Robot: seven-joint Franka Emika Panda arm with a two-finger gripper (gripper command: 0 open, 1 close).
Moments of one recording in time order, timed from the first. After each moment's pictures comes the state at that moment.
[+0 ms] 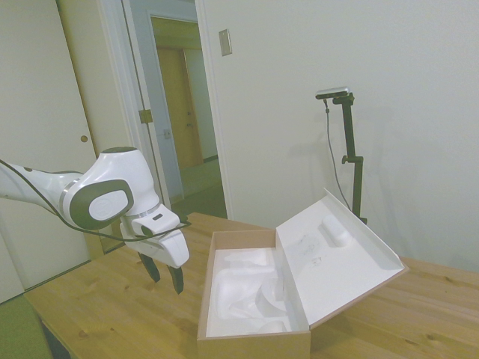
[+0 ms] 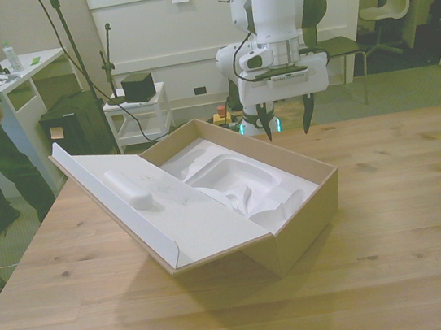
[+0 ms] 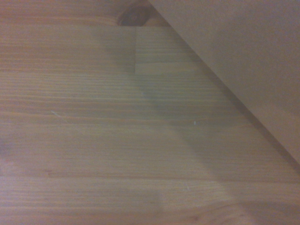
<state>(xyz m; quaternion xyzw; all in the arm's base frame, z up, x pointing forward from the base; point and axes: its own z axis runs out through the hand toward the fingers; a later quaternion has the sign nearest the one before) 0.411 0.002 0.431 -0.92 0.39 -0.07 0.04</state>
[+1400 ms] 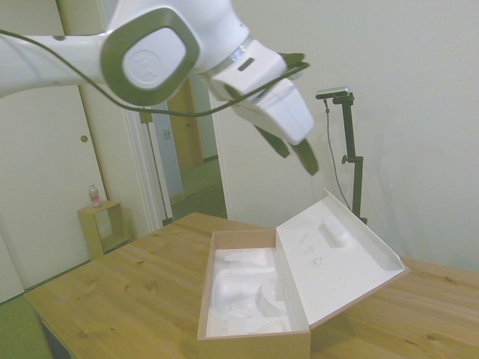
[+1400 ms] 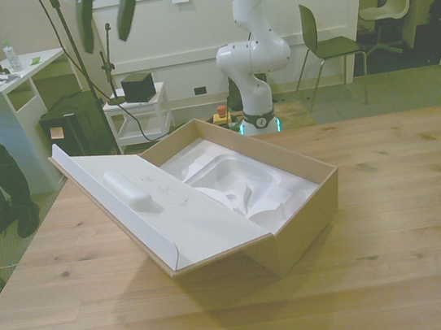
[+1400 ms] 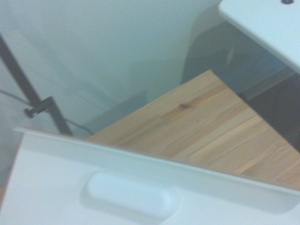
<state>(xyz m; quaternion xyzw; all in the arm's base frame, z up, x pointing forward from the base) 0.445 -0.321 0.692 -0.72 0.62 -0.29 0.12</state>
